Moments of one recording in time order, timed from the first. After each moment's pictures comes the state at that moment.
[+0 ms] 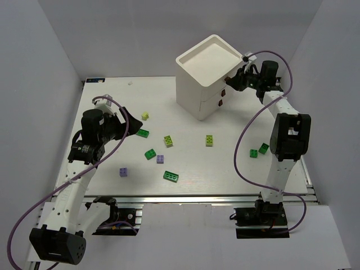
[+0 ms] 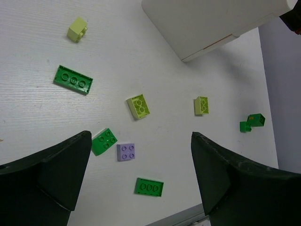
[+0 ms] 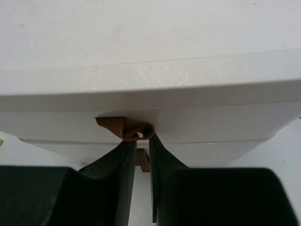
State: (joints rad) left arm -0.14 0.91 0.92 -0.45 0.25 -0.48; right arm 0.00 2.05 1.66 0.06 -0.84 -0.14
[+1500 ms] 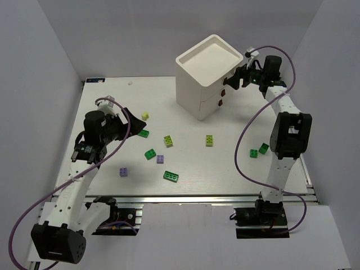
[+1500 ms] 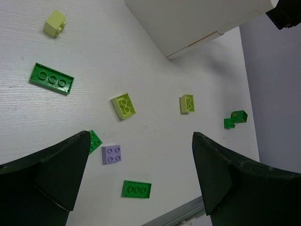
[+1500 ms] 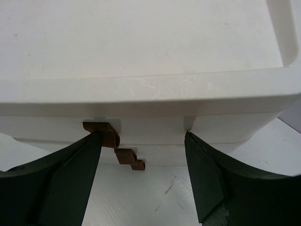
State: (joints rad) left arm -0.14 0.92 0.86 -0.35 0.32 -0.55; right arm -0.02 2.09 1.78 -0.06 -0.86 -0.20
